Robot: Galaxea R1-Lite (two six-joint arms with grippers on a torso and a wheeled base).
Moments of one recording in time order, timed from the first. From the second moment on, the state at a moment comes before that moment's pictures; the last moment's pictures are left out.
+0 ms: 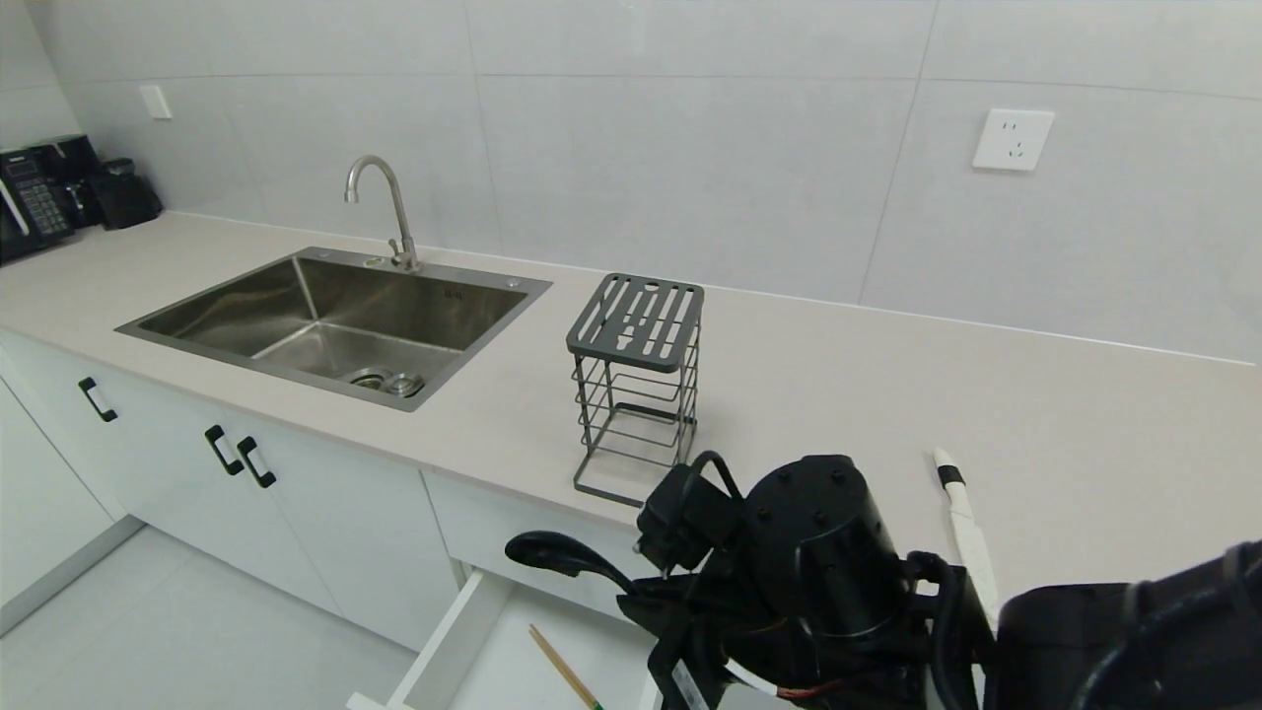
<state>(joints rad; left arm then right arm) 0.00 0.00 0.00 0.00 -0.03 0.01 1.00 1.93 -0.74 -0.61 -0.01 0.03</state>
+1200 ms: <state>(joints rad) 0.00 0.00 0.00 0.00 -0.03 0.01 1.08 2.18 -1.02 -0.57 -0.01 -0.03</state>
